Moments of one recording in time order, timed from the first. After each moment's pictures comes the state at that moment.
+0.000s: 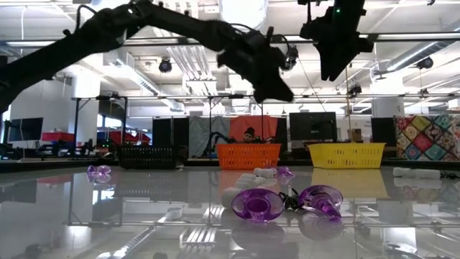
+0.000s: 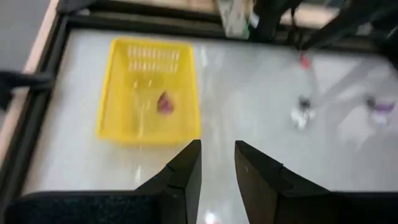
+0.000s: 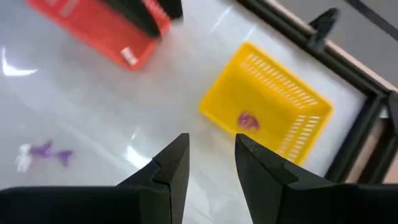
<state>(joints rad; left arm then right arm) 0.47 2.39 2.36 -0.77 0.55 0.29 -0.28 1.38 1.35 -1.21 0.30 0.60</state>
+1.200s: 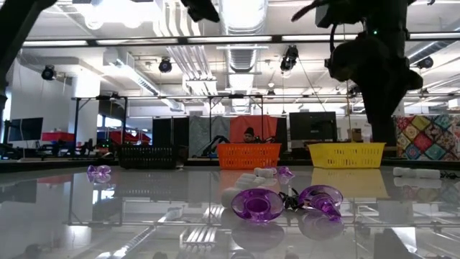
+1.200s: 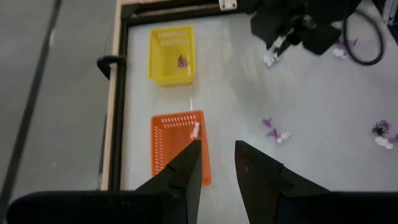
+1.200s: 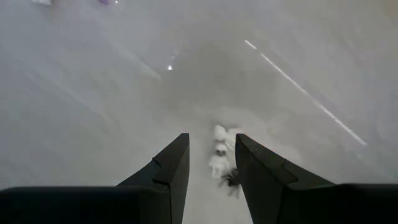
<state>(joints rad) 0.48 1.85 2.35 -1.36 0.31 0.48 0.06 1.38 0.94 -0.97 -0.01 0.98</state>
